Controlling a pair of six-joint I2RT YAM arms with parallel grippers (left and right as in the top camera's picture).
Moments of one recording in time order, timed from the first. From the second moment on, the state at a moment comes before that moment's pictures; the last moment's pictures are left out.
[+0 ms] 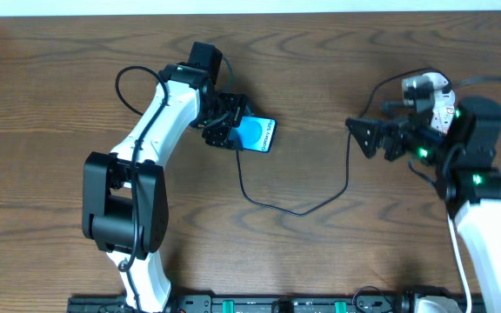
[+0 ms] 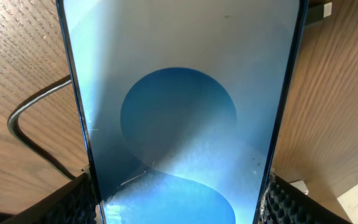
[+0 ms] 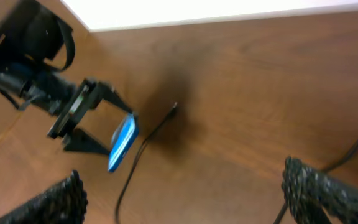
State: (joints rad) left arm -0.24 1.97 1.53 -0.95 0.49 -1.51; right arm -0.04 1.22 0.88 -0.26 -0.76 0.07
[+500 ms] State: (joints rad) left arm -0.24 1.97 1.53 -0.95 0.49 -1.51; right arm 0.05 1.51 1.14 -0.44 -0.81 0.08
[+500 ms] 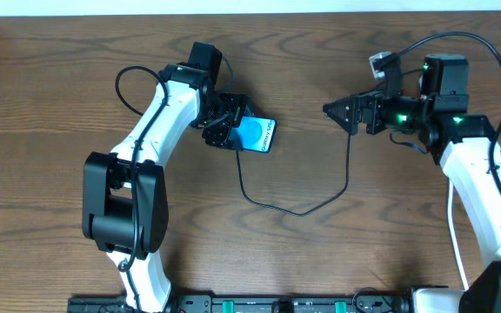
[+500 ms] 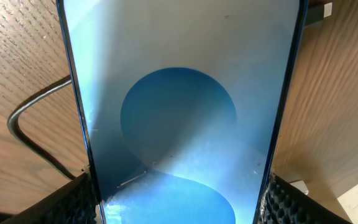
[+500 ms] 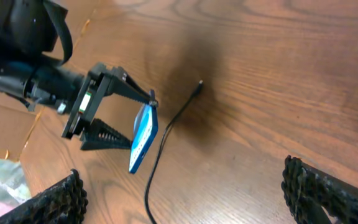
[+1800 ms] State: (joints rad) left arm -0.24 1.97 1.53 -0.95 0.49 -1.51; right arm 0.43 1.84 1.15 -0.16 -0.63 0.58
